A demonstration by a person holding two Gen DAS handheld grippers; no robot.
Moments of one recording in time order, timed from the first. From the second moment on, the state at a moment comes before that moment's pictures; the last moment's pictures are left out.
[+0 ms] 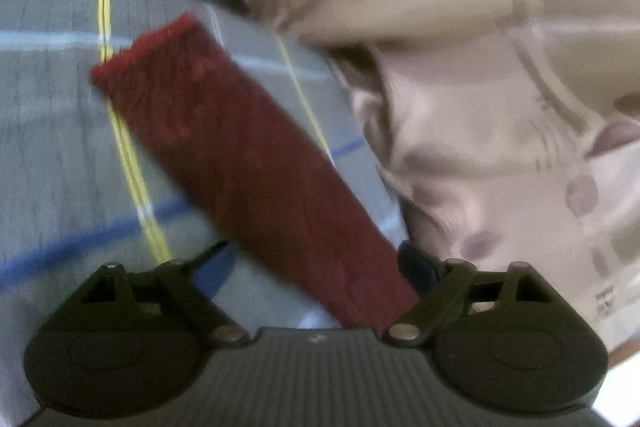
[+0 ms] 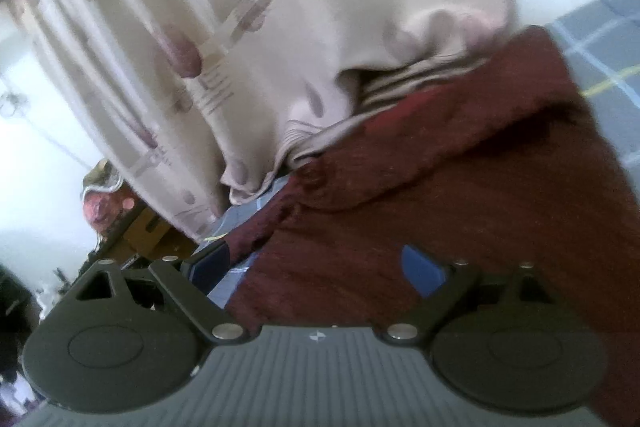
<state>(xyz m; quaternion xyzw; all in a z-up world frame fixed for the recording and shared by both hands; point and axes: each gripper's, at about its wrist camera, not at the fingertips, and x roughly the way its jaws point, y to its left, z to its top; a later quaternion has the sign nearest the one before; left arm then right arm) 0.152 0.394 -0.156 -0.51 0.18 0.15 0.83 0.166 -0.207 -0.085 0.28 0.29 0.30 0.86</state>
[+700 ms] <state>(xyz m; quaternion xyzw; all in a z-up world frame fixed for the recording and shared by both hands) 0.256 0.325 -0.027 -0.35 0.14 0.09 0.92 0.139 -0.274 -0.090 0.35 0.25 0.23 0.88</state>
